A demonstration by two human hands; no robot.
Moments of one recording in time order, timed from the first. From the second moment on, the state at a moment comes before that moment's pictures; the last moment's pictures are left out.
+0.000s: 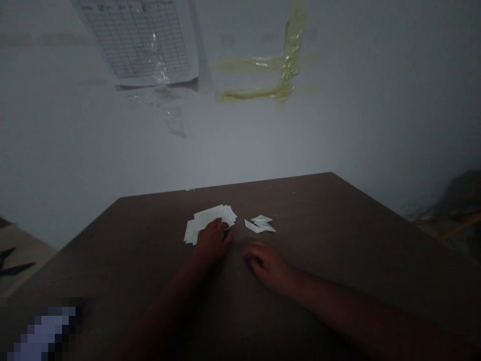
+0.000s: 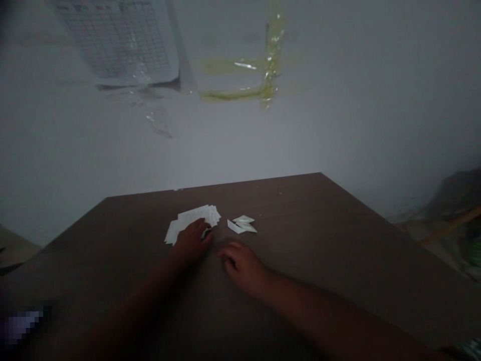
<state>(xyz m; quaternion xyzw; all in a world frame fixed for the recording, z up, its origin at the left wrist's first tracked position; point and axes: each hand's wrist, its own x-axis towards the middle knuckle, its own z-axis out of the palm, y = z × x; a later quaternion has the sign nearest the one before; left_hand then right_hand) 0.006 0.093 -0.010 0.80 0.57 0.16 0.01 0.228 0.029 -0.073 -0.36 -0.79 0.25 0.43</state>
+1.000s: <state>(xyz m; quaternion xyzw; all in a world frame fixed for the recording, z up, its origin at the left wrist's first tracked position) 0.008 0.055 -0.002 0.83 0.51 0.23 0.00 0.259 0.058 -0.054 -0.19 -0.90 -0.09 0.38</state>
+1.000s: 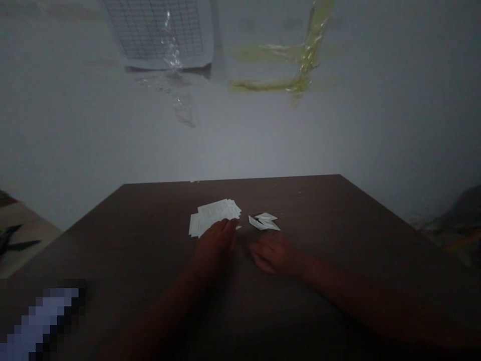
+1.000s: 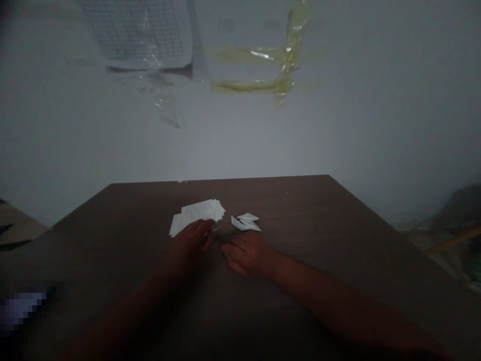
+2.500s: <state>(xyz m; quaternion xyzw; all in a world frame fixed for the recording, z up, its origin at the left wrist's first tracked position) -0.037 0.023 -0.019 0.89 0.41 0.13 0.15 0.266 0.054 -0.045 -0.20 -0.88 0.18 0.40</state>
